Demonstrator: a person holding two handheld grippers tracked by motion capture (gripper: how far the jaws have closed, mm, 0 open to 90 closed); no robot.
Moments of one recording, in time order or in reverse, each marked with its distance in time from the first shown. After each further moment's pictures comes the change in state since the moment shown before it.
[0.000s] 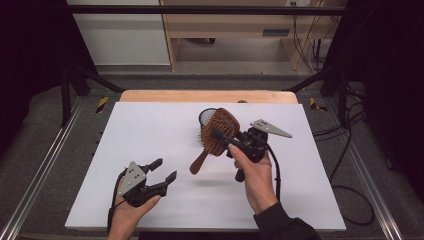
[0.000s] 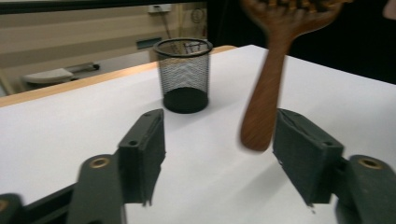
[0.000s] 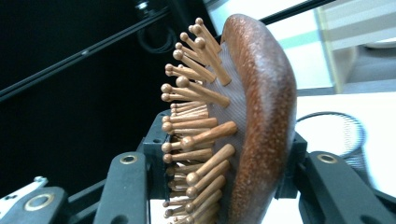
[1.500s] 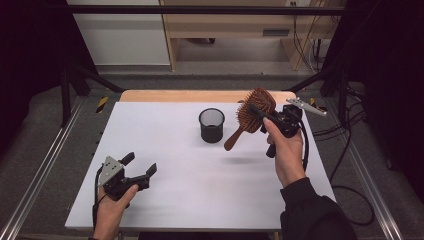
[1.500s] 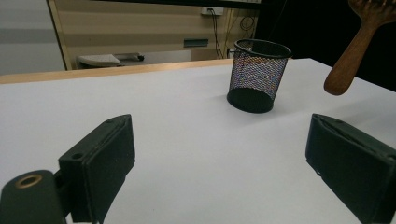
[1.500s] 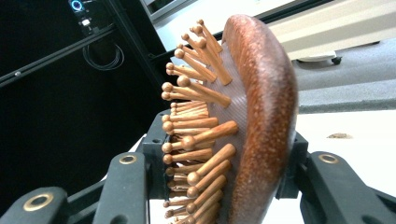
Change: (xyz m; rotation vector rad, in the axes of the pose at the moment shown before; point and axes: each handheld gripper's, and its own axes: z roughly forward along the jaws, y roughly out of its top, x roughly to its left) left arm 0.046 -0.014 -0.011 -0.021 0.152 -0.125; right arm -0.076 0.055 -0.022 -0.034 -0.181 -0.006
